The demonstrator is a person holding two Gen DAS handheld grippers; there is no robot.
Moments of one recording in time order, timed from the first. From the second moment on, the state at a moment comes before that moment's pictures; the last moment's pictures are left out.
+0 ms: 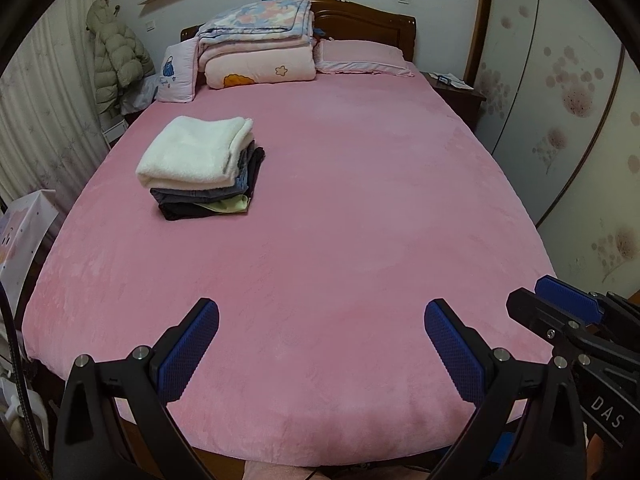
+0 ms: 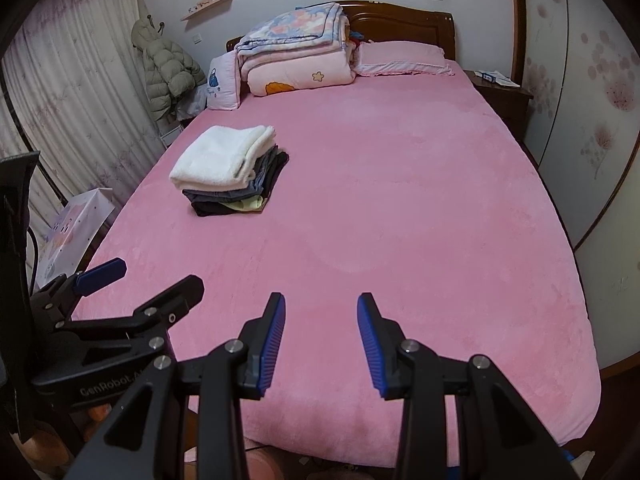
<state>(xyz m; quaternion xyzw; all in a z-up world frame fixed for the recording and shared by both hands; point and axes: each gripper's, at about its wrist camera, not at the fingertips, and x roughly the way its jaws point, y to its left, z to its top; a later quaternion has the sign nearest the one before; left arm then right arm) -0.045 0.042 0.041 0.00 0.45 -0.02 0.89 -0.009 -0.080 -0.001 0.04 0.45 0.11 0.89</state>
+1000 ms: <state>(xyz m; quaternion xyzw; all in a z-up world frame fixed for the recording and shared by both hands) -0.031 0.046 0.049 0.01 0.46 -0.04 0.89 0.000 -0.082 -0.004 0.08 0.47 0.07 0.88</state>
